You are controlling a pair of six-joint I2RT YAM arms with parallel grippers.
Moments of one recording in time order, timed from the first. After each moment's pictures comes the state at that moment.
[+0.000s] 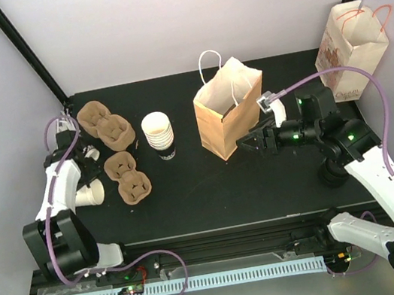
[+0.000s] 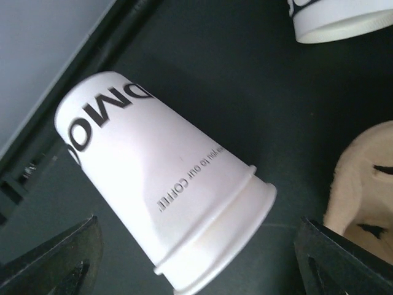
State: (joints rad) left arm 0.24 1.36 1.00 -0.87 -0.26 -0.47; right arm 0.44 0.97 1.20 -0.82 -0.64 0.23
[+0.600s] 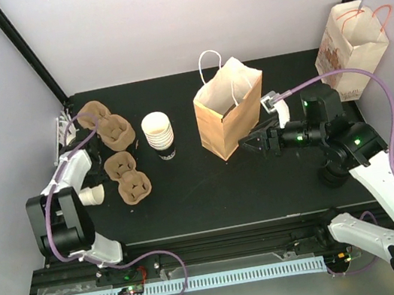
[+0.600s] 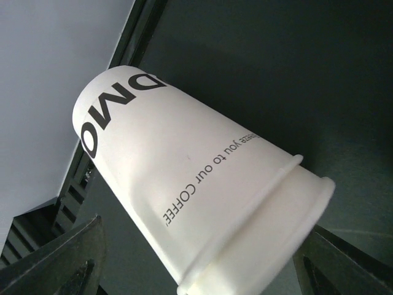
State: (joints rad) left arm 0.13 1.53 1.03 -0.93 -0.50 -0.40; right arm 0.44 0.93 1.20 -0.82 -0.64 0.27
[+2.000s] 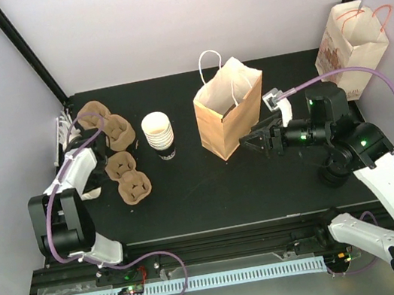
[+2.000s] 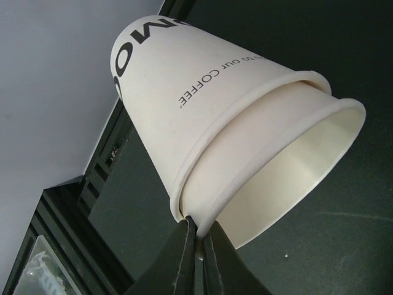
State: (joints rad) left arm 0.06 1.54 1.04 -1.03 -0.60 -0.53; right arm 0.44 0.92 1.24 -0.82 -0.66 0.27
